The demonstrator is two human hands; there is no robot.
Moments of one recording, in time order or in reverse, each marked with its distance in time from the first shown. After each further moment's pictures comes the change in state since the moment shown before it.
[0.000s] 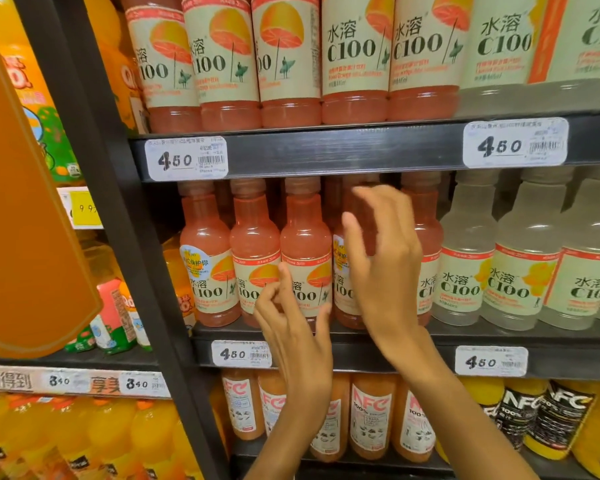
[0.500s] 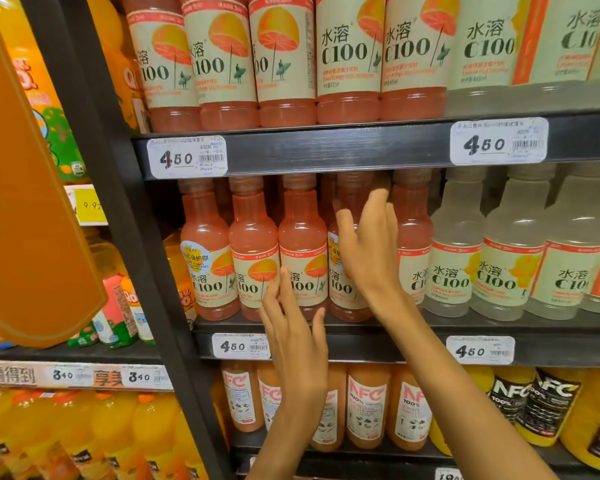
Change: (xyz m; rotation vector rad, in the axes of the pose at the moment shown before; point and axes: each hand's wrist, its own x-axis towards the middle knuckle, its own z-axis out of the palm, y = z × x) left_hand -0.009 0.001 -0.004 -0.040 -0.056 -0.011; right_hand 0.014 0.011 0.013 -0.014 -0.205 0.311
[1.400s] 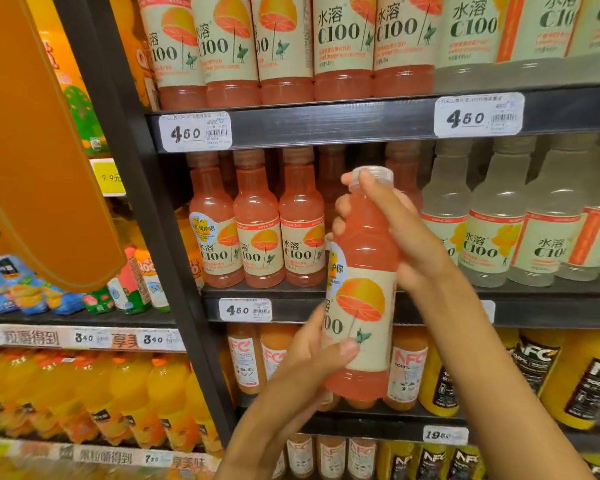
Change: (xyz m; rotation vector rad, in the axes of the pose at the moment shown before) left_hand -0.039 0.019 -0.079 -1.119 -0.985 -0.479; right_hand -0.020 -0.023 -0.066 1.202 -0.578 0.497
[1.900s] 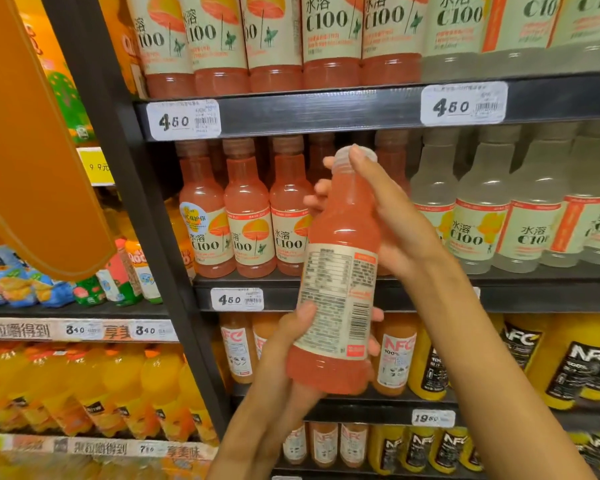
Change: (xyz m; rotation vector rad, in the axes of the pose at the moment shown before) left_hand -0.011 0.008 0.019 -0.281 -0.105 0.105; right_hand -0.006 -0.009 0.010 -0.087 0.020 0.017
